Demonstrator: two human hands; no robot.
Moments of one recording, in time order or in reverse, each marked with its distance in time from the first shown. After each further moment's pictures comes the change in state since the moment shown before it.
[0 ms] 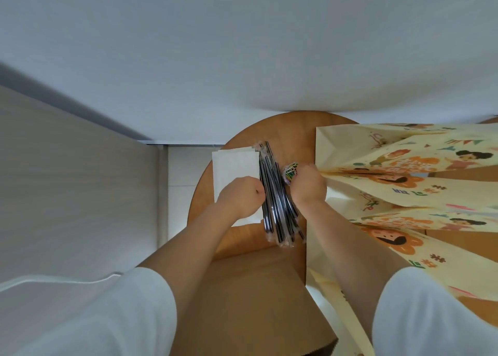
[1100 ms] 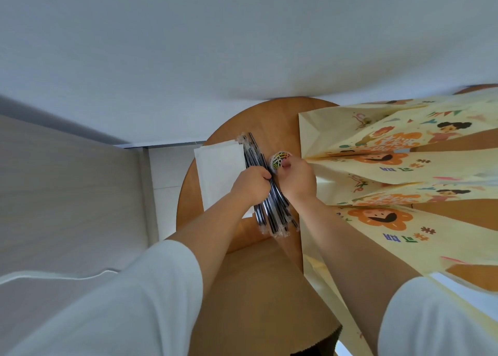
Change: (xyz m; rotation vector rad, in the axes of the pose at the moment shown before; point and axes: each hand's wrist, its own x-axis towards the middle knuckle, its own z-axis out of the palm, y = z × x) left_hand 0.033 0.025 0.026 -0.169 -0.003 -0.013; right_hand -0.014 0.006 0.007 0.383 0.086 0.106
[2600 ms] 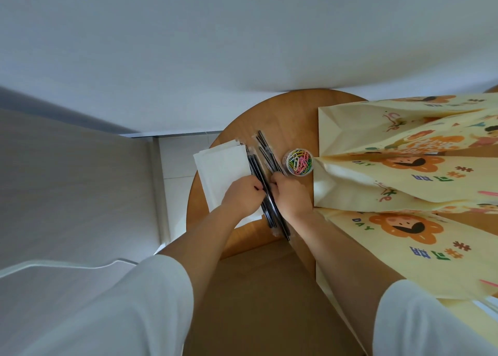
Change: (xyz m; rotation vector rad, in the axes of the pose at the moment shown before) left_hand -0.006 -0.044 -0.003 -0.045 0.019 -0.104; right_hand -0.009 0.011 0.046 -0.226 -0.277 -0.317
